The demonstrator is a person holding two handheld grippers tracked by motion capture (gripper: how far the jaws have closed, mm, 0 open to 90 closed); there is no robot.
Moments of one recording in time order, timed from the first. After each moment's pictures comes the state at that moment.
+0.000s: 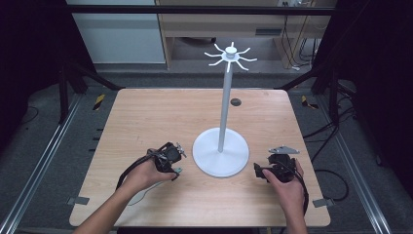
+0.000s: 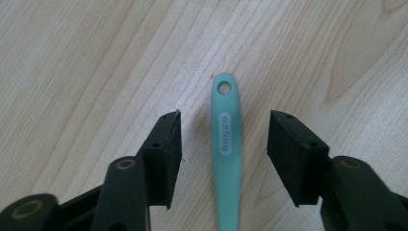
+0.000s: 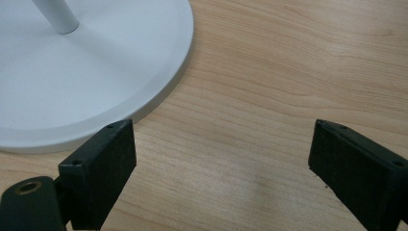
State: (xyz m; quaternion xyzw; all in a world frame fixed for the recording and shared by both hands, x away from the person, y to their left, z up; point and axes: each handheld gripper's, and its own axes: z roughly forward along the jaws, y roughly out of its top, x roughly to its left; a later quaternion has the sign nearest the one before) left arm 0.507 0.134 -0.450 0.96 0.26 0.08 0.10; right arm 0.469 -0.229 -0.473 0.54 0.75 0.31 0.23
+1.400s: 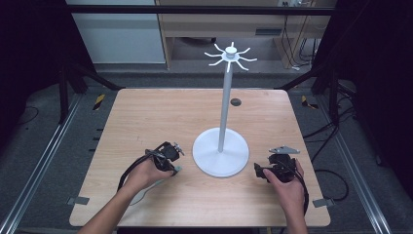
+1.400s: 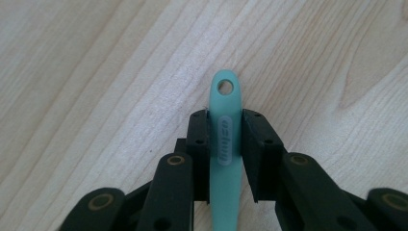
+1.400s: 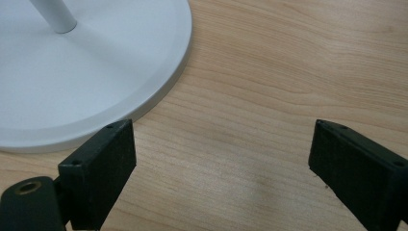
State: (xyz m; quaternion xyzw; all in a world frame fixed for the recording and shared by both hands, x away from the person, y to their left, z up) left arm 0.516 0.145 -0.458 0.95 0.29 0.05 0.13; right arm 0.470 -0.230 -0.473 0.55 0.74 0.31 0.23
